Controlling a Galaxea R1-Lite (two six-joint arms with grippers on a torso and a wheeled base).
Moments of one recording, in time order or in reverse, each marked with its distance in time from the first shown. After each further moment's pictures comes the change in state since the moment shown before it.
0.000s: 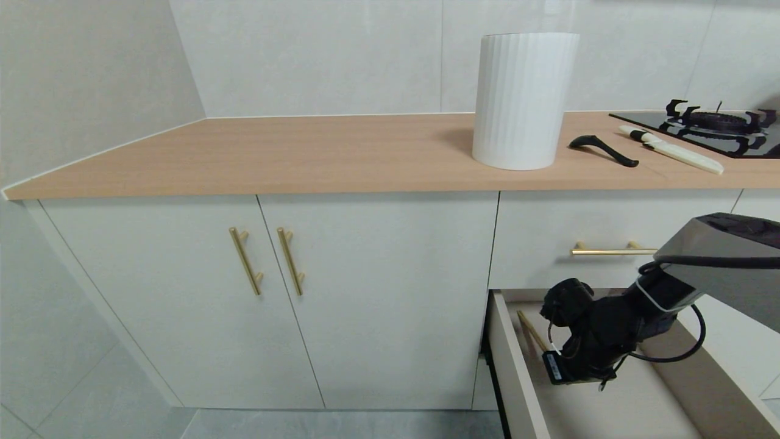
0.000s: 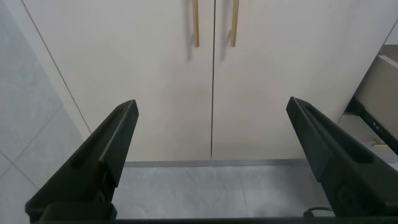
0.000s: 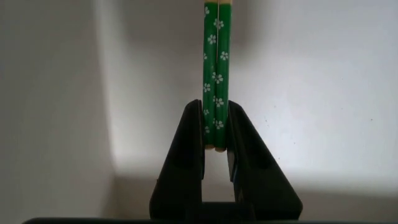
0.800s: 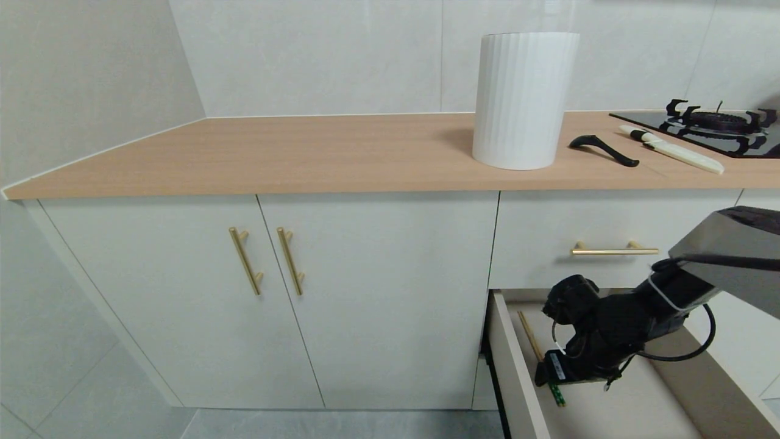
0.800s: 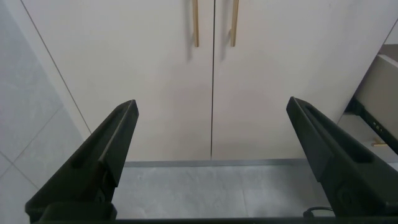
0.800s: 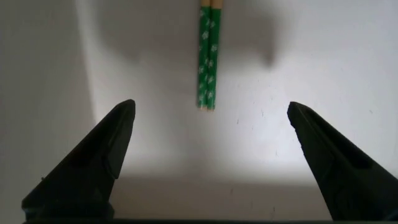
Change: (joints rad) left arm -0.001 0.000 0.000 0.000 -0.001 0.000; right arm 0.016 -0.079 0.041 0.015 0.009 -0.004
